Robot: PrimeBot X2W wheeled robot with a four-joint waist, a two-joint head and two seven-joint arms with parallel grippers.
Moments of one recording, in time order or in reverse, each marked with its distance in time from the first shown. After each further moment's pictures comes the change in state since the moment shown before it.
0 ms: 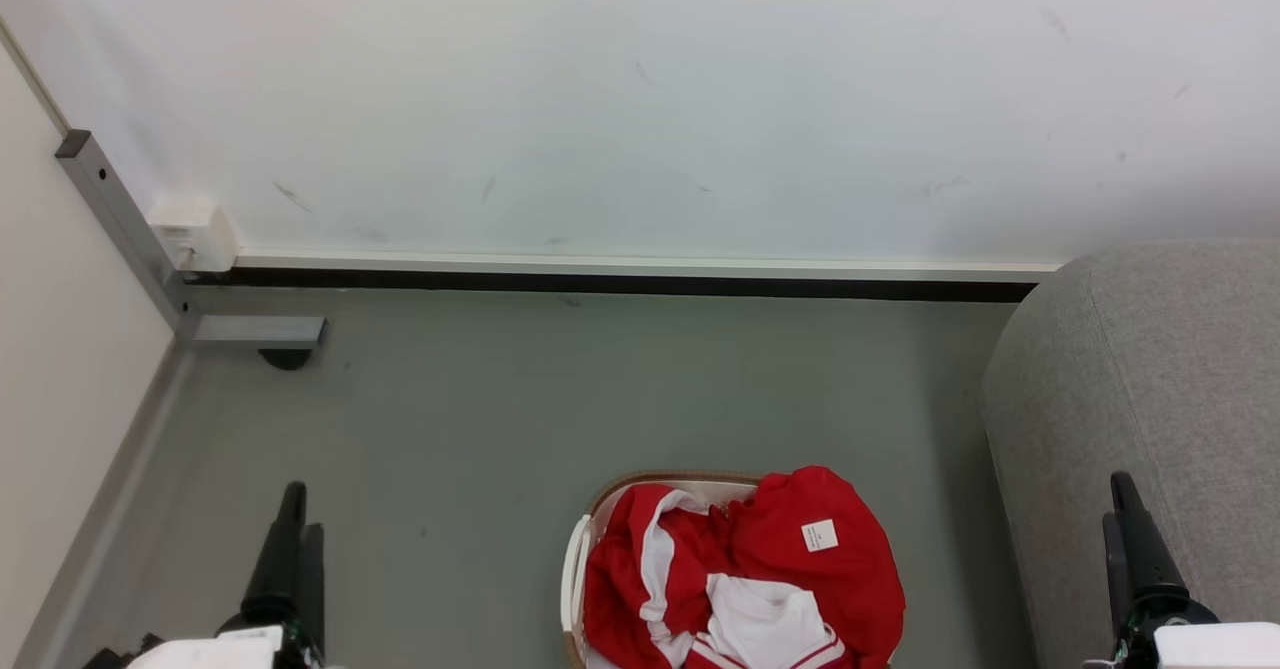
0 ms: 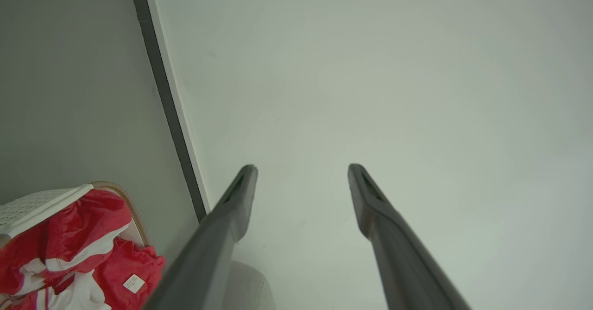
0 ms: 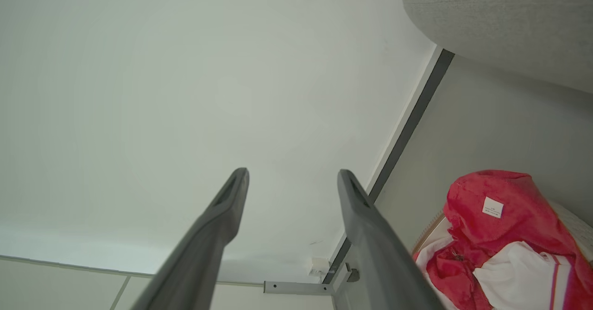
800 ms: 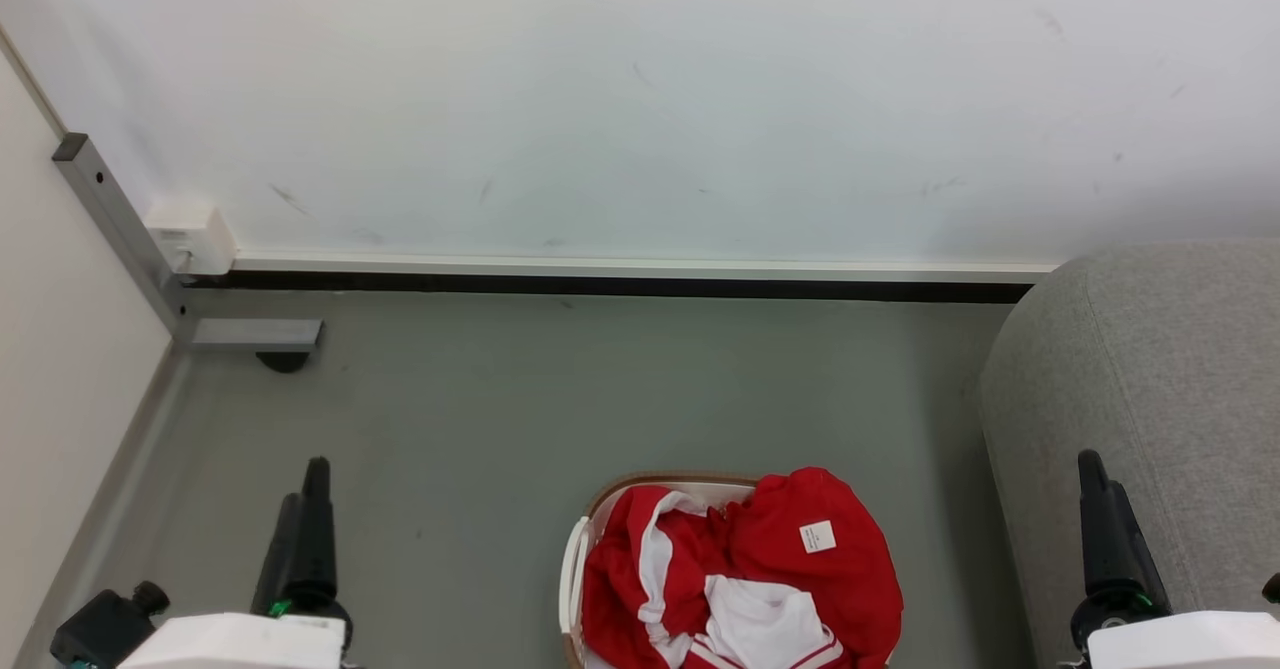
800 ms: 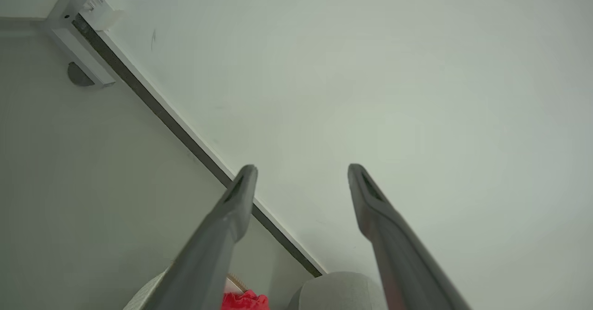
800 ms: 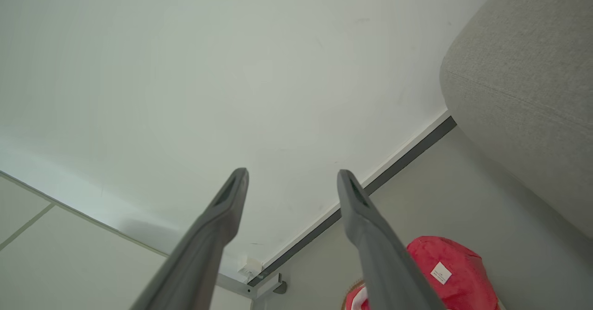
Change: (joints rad) left arm 0.000 0.002 -0.015 -0.076 0.540 0.002 -0.091; right arm 0.004 -0.002 0.051 -0.070 -0.419 0.000 -0.089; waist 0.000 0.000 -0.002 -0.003
